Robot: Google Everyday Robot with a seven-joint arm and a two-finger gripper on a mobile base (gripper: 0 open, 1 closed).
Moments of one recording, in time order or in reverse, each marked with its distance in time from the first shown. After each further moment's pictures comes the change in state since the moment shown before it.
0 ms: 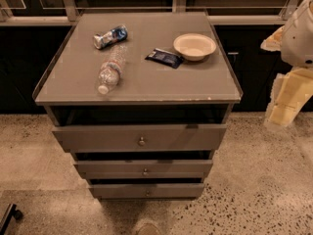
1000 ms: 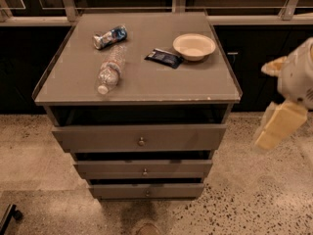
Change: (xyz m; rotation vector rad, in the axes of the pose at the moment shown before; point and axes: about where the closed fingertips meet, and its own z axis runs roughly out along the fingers) arm 0.009 0.019 0.039 0.043 -0.111 0.101
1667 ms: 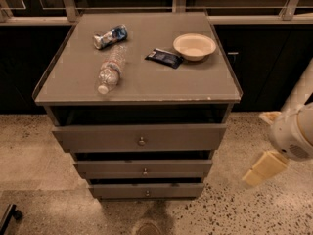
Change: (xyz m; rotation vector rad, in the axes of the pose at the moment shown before) arm 0.060 0.043 0.090 -0.040 -0.068 0.209
